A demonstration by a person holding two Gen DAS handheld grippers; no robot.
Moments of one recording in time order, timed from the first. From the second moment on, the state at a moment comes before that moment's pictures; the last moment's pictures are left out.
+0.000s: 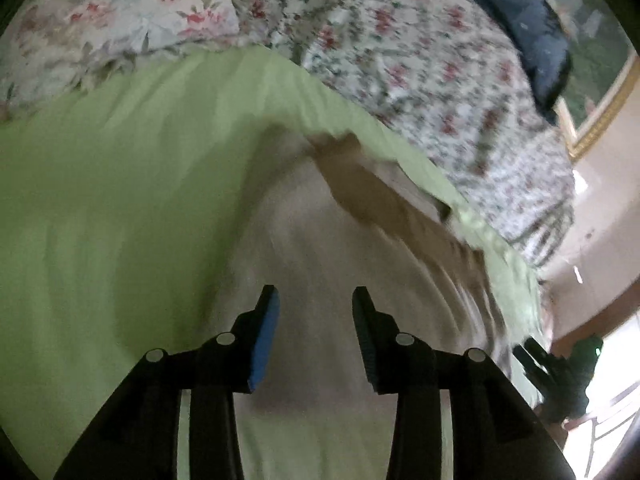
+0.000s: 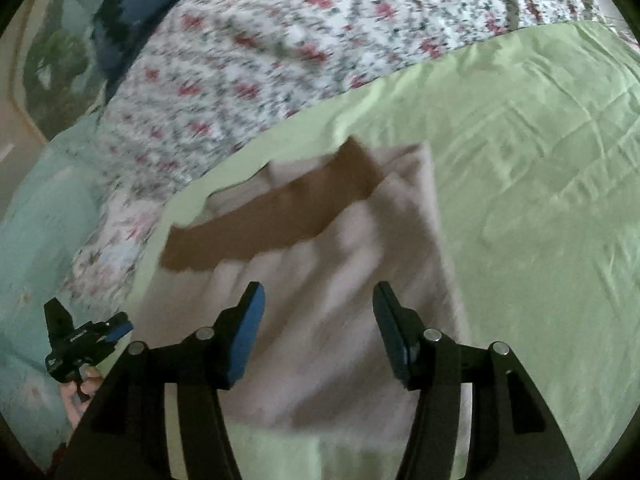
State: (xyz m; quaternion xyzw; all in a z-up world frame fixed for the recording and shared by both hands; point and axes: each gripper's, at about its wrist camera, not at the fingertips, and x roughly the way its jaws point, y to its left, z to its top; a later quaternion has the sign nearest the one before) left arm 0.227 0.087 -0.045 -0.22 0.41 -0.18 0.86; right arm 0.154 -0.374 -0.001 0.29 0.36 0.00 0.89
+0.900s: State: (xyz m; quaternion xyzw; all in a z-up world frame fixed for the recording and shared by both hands) left arm 0.187 0.070 -0.087 -0.35 0.43 -0.17 0.82; right arm 0.076 -0.289 -0.023 0.30 0.40 0.08 0.86
